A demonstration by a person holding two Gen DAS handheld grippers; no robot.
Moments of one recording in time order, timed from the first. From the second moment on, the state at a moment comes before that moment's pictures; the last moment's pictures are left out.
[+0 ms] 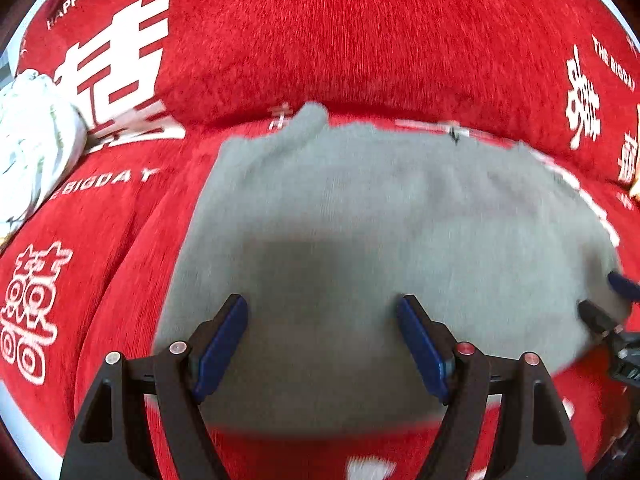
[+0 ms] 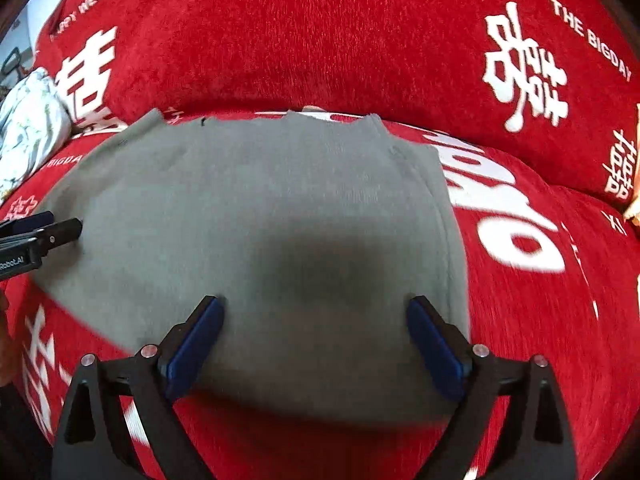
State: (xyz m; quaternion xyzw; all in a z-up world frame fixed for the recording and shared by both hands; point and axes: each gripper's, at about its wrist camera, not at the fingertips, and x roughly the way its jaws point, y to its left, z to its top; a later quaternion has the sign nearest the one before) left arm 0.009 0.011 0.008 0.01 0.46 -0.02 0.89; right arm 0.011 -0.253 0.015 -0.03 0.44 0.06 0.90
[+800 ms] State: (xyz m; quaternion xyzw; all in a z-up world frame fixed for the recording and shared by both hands) left arm 0.001 0.112 -0.002 -0.32 0.44 -0.11 0.83; right arm -0.019 -0.226 0.032 -0.03 0.43 0.08 0.90
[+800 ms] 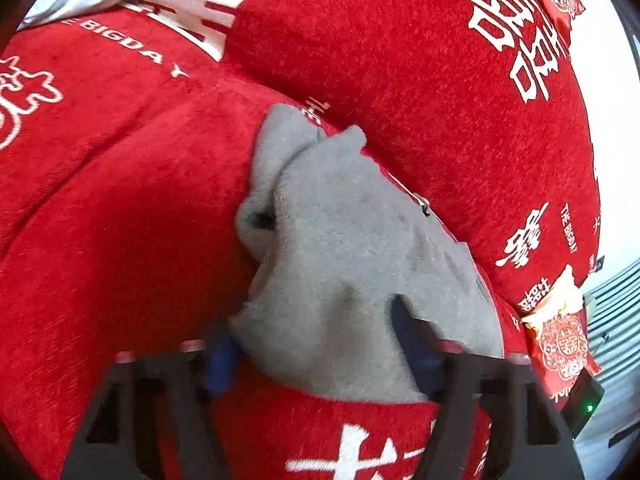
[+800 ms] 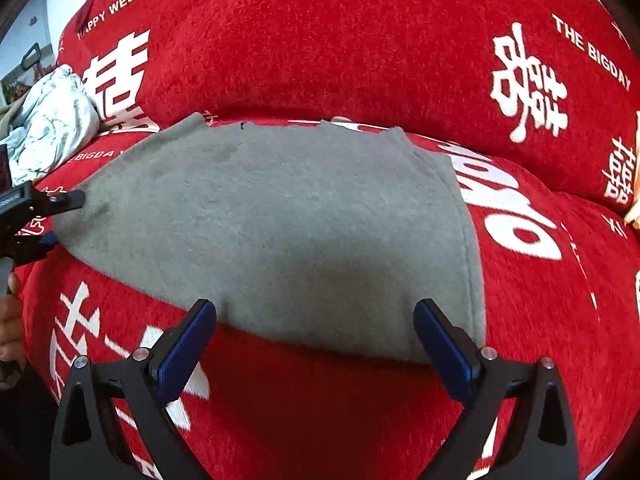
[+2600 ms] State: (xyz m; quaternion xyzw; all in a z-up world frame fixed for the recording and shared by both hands) left arm -0.009 0.069 0.056 -0.19 0.40 -0.10 0.89; right arm 0.195 -0.036 0.054 0.12 0.52 0.28 0.80
